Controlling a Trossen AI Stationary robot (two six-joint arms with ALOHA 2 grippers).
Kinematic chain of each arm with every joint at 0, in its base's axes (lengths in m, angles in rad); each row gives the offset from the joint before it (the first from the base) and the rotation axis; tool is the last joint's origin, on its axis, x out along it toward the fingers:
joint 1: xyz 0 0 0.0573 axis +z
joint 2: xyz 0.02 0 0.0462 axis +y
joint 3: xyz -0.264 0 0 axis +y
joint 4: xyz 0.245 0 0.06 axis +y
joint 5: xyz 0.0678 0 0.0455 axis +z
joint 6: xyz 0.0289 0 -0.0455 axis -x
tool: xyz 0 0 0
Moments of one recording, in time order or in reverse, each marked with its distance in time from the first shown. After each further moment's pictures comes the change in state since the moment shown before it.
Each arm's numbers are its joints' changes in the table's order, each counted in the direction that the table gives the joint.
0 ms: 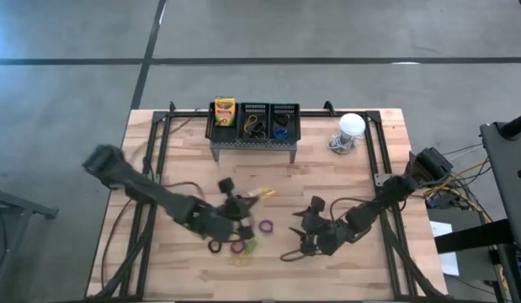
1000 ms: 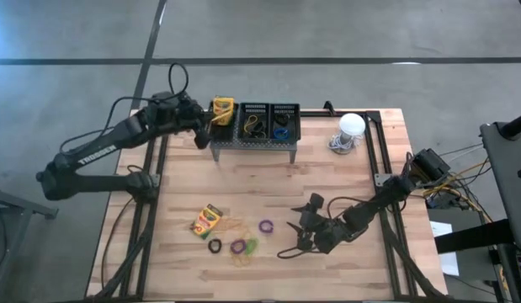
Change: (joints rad) left arm 1.056 -0.627 0.160 0.262 -0.928 -0.356; right arm -0.020 0.031 0.002 -0.051 -0.074 0.070
